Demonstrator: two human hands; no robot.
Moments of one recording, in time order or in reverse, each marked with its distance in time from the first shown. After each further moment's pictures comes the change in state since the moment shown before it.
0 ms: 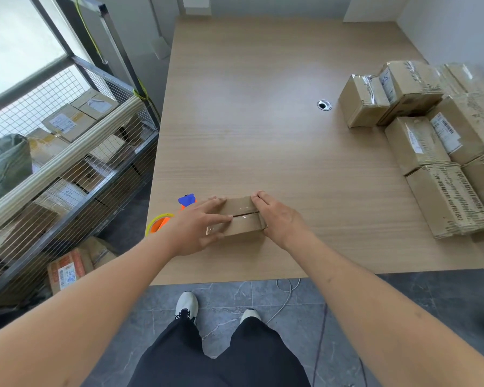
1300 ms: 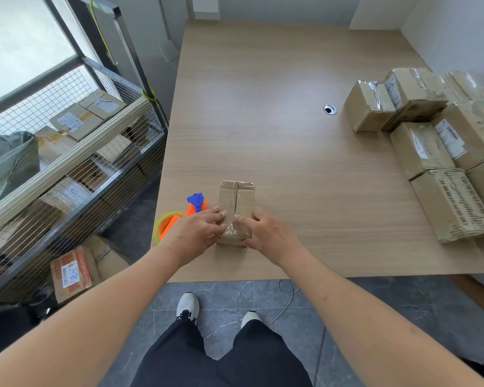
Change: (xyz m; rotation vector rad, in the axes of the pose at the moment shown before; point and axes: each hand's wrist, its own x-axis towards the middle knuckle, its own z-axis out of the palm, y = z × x) left_hand -0.023 -0.008 0.018 0.128 0.224 0.126; right_hand -0.016 -0.038 0.025 0.064 0.089 -0.141
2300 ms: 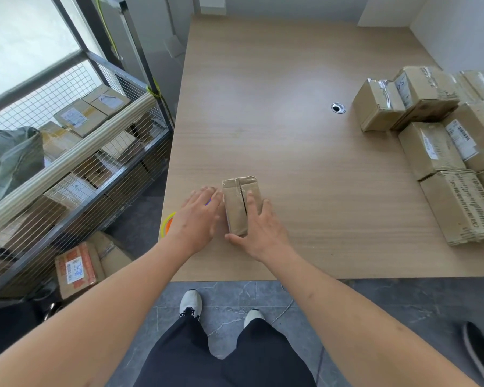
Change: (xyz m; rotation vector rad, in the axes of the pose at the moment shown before) left_hand 0.014 0.001 -0.017 0.141 0.004 -0.360; right_hand 0.027 -0.041 0.013 0.075 -0.059 0.417
